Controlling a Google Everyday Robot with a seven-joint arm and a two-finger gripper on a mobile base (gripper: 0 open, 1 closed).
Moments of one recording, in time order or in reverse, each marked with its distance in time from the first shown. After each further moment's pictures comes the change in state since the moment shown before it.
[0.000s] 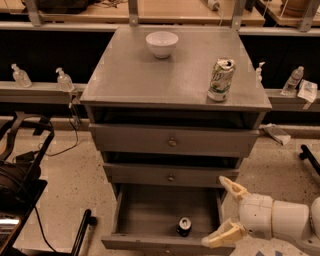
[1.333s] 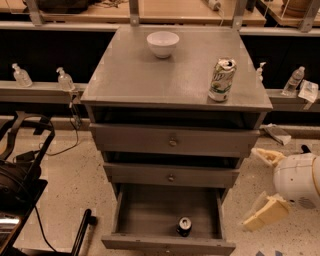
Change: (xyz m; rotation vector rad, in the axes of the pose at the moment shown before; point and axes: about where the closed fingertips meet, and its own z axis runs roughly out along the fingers) arm -0.087 -0.023 -0.103 0.072 0.402 -0.099
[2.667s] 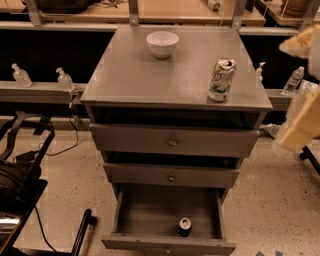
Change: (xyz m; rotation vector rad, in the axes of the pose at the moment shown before) arm -0.149 -0.060 -0.155 0.173 0.326 -0.230
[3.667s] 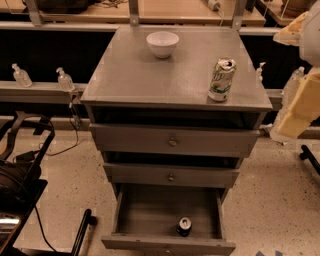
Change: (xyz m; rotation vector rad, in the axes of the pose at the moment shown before) arm -0.014 -0.013 -0.004 -0.023 0.066 -0.050
